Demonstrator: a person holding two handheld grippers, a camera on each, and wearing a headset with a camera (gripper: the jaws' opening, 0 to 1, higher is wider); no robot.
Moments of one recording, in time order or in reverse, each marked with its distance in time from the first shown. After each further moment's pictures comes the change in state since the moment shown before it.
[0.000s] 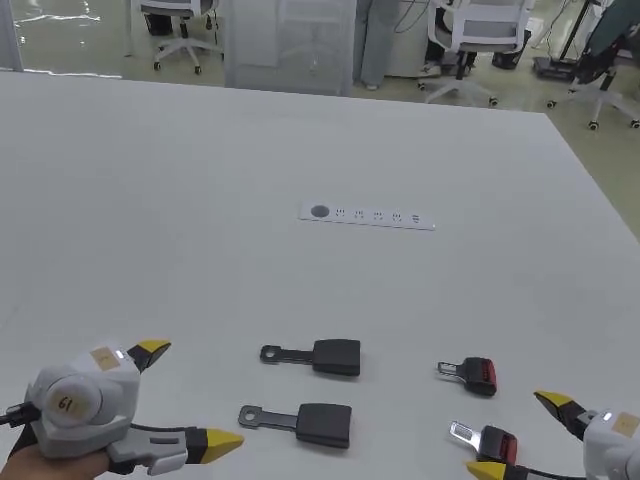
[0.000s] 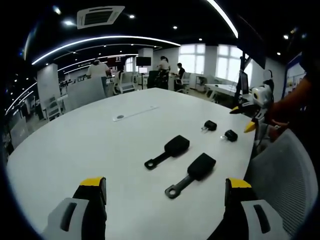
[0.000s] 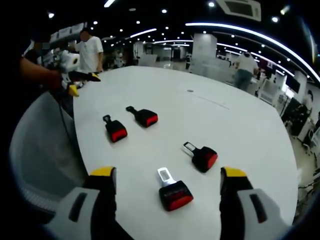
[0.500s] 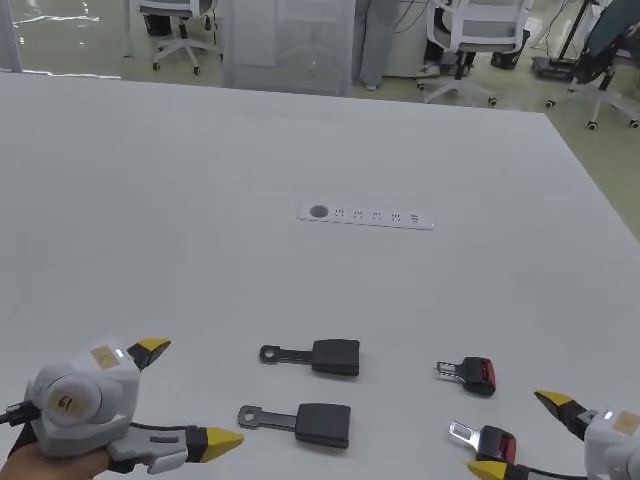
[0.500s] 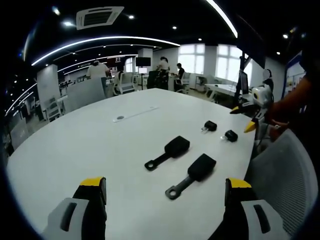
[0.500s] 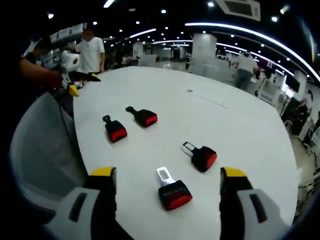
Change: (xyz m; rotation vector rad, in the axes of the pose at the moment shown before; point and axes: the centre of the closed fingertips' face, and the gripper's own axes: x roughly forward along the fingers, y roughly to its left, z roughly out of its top) left arm 0.001 0.000 0.002 0.004 -0.001 0.002; right arm -0.001 -0.001 0.000 0.003 0.000 0.000
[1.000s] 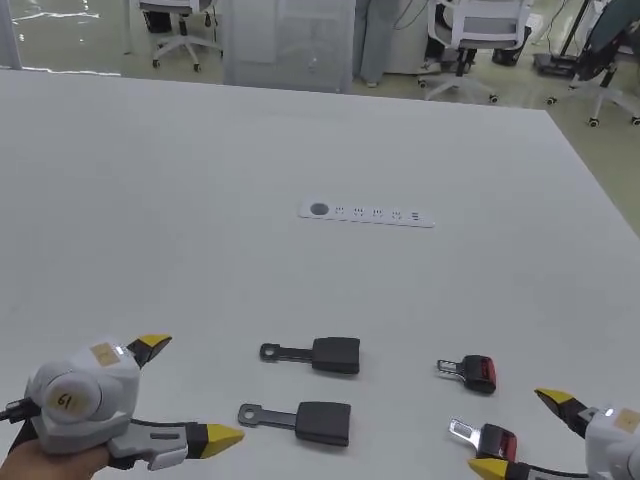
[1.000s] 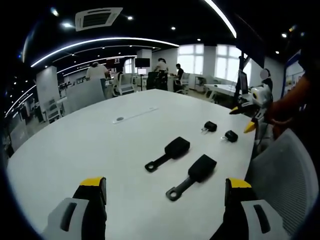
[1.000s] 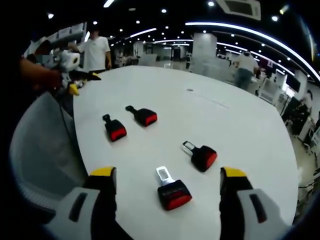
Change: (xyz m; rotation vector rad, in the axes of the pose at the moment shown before) left arm 0.003 0.002 0.000 0.007 -0.005 -0.004; right arm 0.002 -0.002 -0.002 -0.001 0.009 0.005
